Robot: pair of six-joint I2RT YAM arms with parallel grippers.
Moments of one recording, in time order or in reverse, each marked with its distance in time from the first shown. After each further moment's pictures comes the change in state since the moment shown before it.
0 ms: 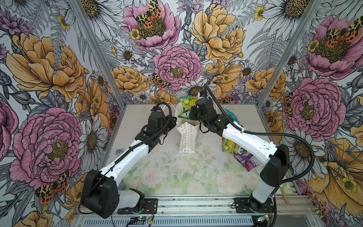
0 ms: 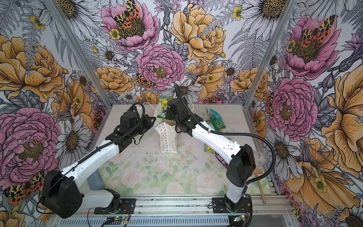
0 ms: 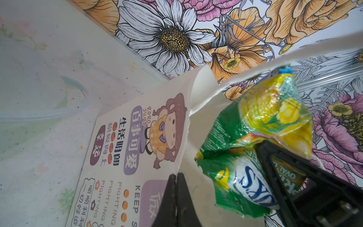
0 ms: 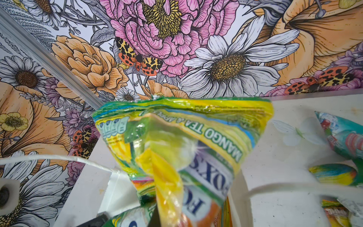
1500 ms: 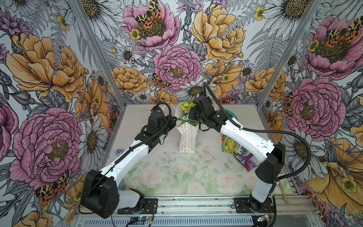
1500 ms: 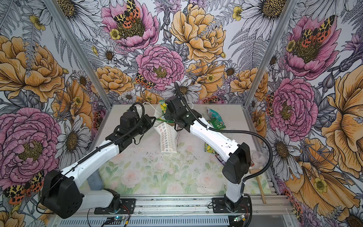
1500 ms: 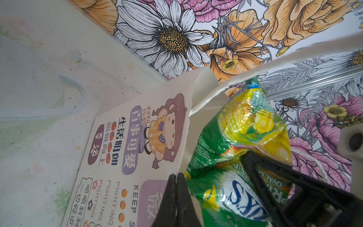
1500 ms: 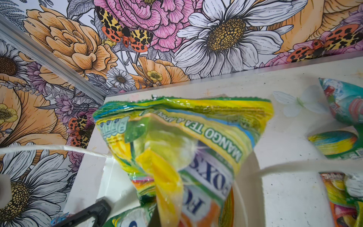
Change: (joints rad) left arm 0.000 -0.001 -0.003 0.010 0.003 -0.014; right arm 0.000 0.071 0.163 -0.239 -0.043 0.107
